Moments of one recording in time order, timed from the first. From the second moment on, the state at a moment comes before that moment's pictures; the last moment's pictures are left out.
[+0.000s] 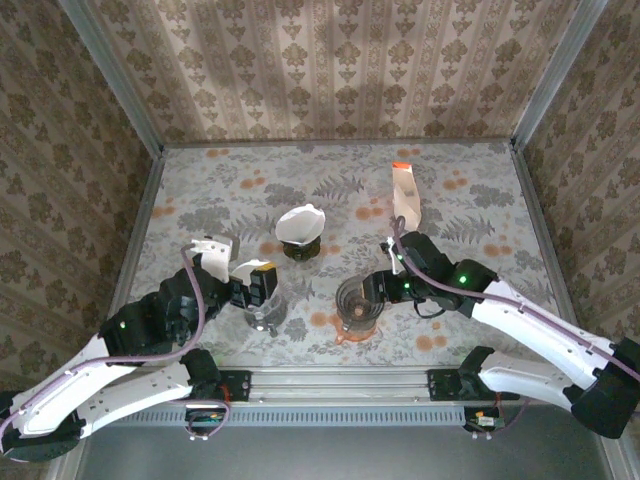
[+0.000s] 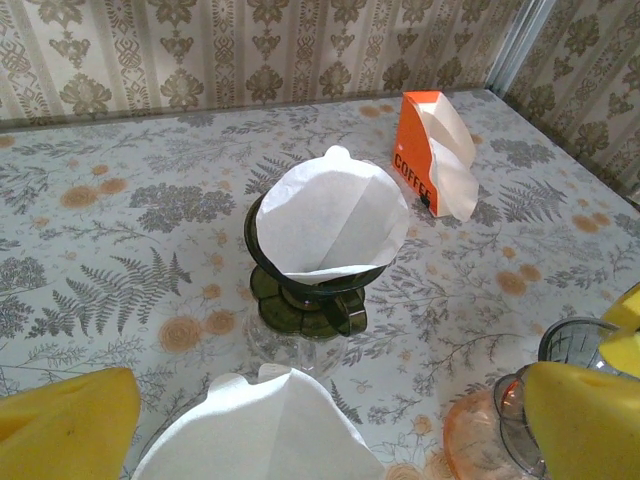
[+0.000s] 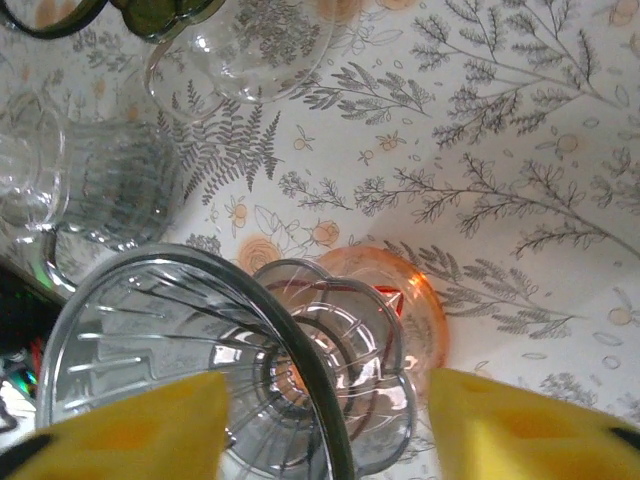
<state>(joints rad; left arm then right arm) -1.09 0.55 0.88 -0.74 -0.47 -0.41 0.74 1.02 0.84 -0.72 -0.13 0.60</state>
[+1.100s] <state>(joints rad) -1.08 0.46 0.82 -0.67 -0.42 -0.38 0.33 1.77 1.49 -0.65 0.32 0.22</state>
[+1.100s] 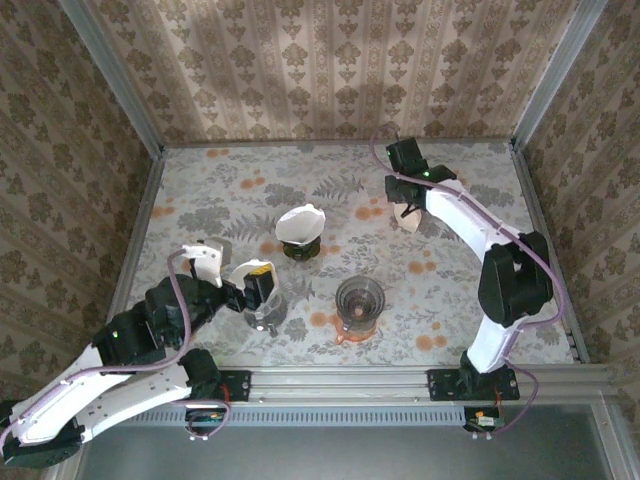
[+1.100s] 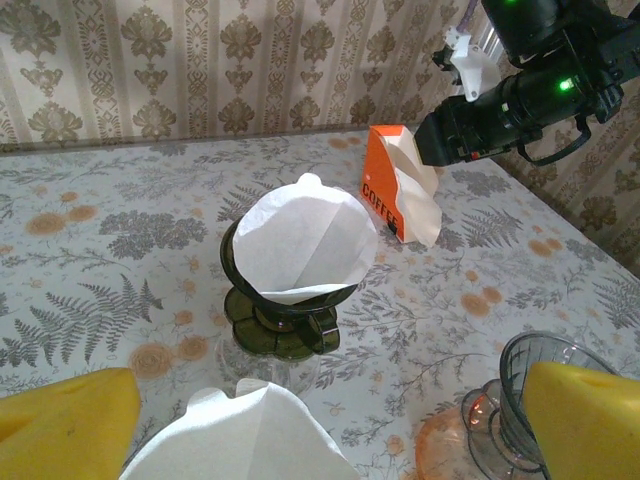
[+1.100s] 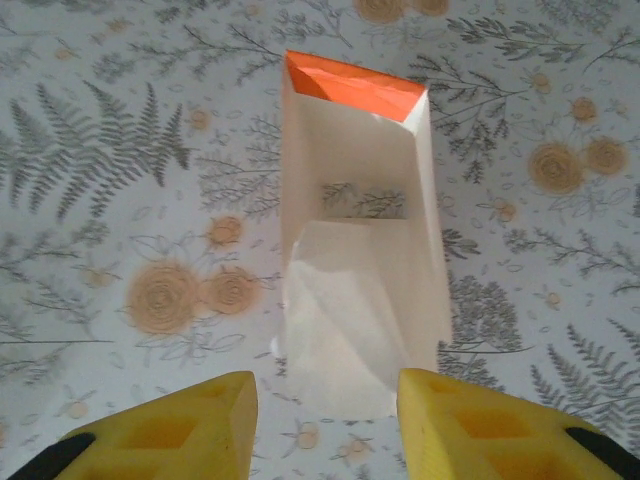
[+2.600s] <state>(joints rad) -1.01 0.50 0.81 -0.67 -0.37 -0.38 0.34 1.82 1.44 -0.67 0.44 0.07</state>
